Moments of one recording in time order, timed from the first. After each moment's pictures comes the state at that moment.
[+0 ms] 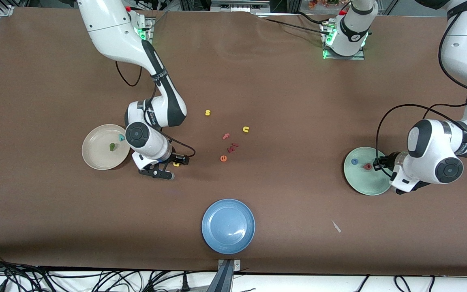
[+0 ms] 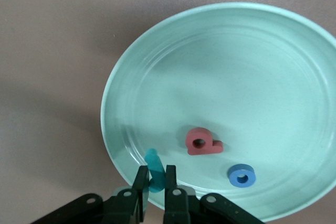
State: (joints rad) left arm 0.33 0.70 -0.30 -1.61 0.24 1.92 -0.43; right arm 0.64 0.72 -0.24 -1.70 0.34 2.38 0.40
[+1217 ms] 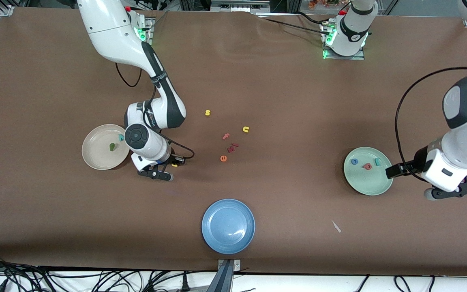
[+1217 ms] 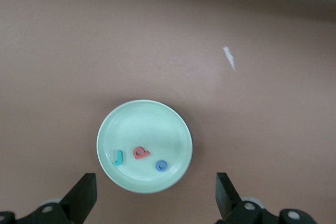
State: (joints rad) left arm 0.33 0.48 -0.49 -1.36 0.24 1.78 -0.34; right arm 0.63 0.73 -0.24 -1.69 0.34 2.37 0.40
